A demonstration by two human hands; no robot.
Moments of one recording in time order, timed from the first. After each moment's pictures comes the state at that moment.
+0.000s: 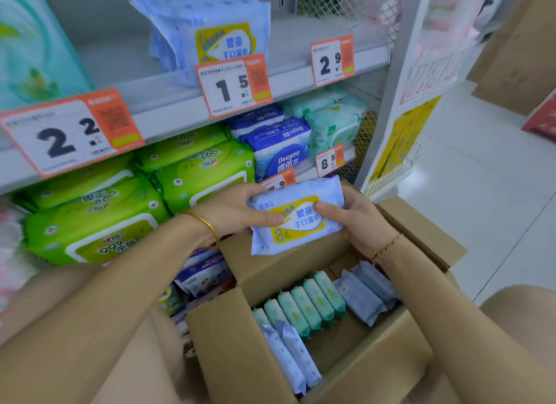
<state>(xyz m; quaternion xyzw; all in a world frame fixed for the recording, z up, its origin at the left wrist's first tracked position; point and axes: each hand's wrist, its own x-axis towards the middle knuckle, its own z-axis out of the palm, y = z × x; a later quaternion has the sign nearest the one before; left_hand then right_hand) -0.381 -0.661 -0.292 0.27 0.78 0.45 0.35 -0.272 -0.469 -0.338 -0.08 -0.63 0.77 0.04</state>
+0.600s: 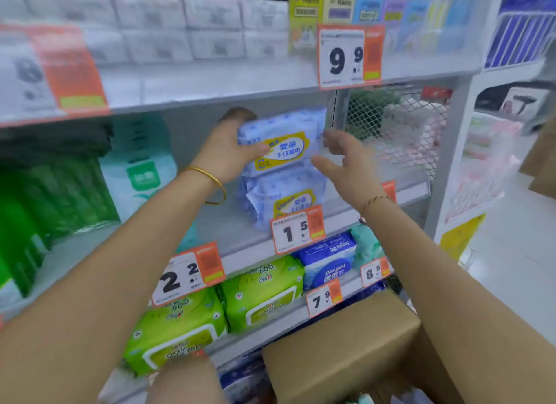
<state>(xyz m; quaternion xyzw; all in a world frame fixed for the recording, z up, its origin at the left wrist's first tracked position) -0.502 -0.678 -0.070 0.32 0.84 0.41 -0.18 -0.440 -0.488 -0.120 -0.02 -0.84 0.41 0.34</state>
